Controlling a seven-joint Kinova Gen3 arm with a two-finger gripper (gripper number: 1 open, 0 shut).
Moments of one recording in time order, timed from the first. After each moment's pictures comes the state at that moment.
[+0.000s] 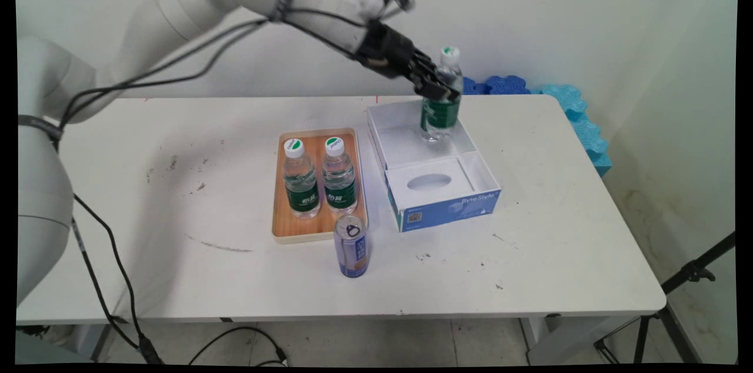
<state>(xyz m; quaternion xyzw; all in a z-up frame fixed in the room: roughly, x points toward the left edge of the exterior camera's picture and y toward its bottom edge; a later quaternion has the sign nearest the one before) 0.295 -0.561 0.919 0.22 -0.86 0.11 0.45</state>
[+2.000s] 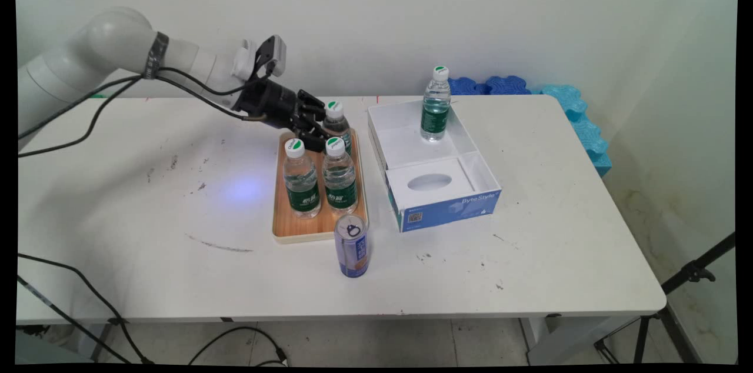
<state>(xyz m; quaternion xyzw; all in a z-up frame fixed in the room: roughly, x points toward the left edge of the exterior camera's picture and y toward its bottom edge) 0.466 -0.466 0.833 0.21 -0.88 0.12 0.41</state>
